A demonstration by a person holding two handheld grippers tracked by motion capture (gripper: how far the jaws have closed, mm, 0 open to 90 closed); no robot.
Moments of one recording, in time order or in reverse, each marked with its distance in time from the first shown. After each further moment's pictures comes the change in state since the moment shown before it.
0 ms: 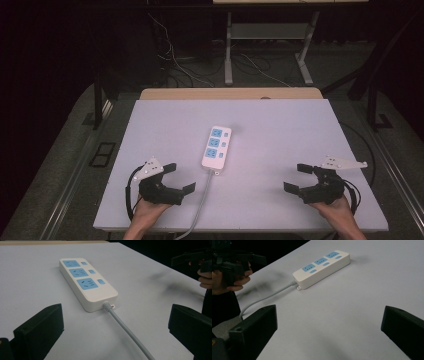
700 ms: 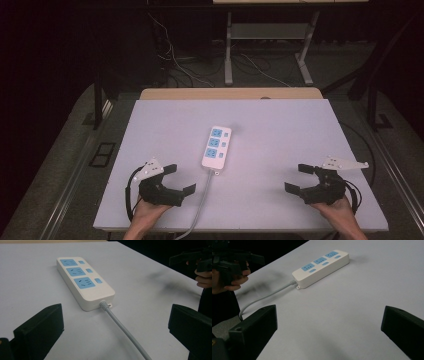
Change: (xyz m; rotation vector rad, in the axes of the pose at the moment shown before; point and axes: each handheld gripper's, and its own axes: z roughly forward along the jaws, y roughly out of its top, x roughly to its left) left arm -0.004 0.001 -0.003 0.009 -0.010 -0.008; right arm 0.000 -0.001 -0.003 0.001 -0.003 -0.001
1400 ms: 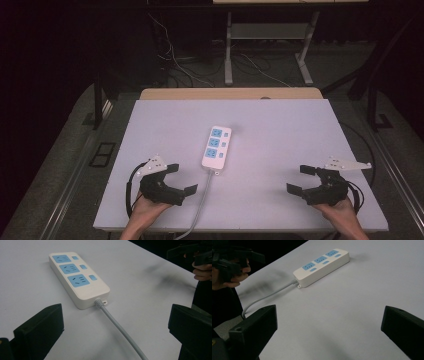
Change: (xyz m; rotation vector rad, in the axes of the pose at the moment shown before) left arm -0.002 0.015 0.002 0.074 -0.028 0.023; right arm -0.001 -0.001 -0.004 0.008 0.007 0.014
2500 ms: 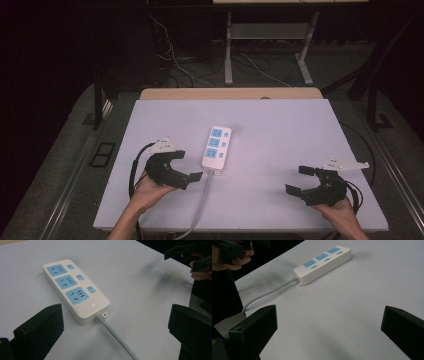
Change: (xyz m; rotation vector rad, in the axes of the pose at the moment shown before) left arm 0.010 0.050 0.016 0.109 -0.048 0.053; right arm 0.001 0.000 0.003 0.019 0.005 -0.008
